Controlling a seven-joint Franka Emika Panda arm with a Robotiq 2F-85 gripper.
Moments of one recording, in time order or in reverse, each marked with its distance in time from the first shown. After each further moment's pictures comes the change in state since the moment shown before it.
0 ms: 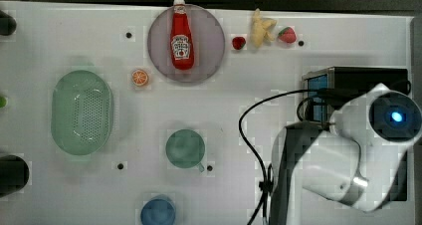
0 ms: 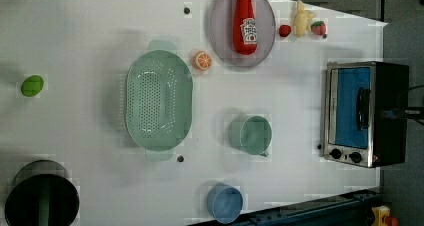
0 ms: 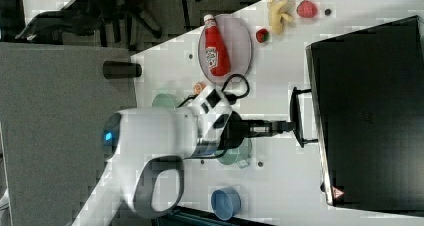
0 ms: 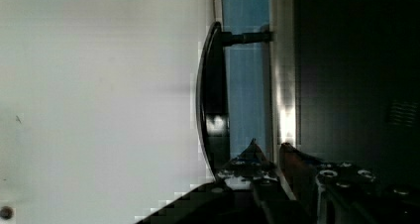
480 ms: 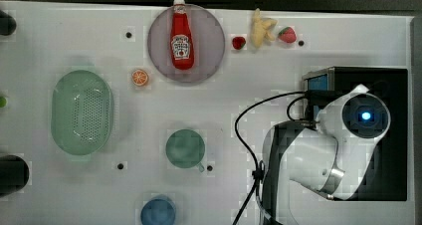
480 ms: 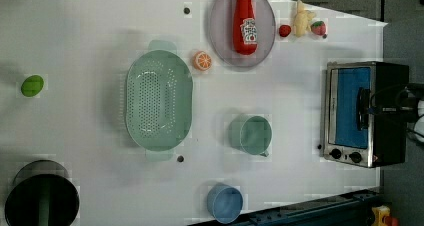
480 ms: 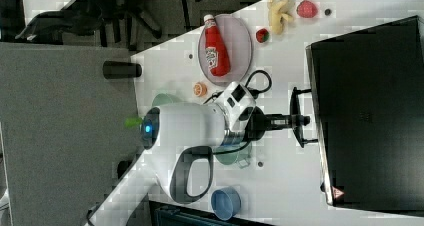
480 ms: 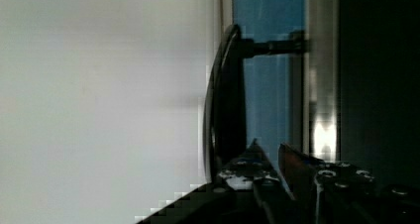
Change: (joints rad) arm 0.003 0.099 -0.009 -0.076 0.004 0.194 -0.015
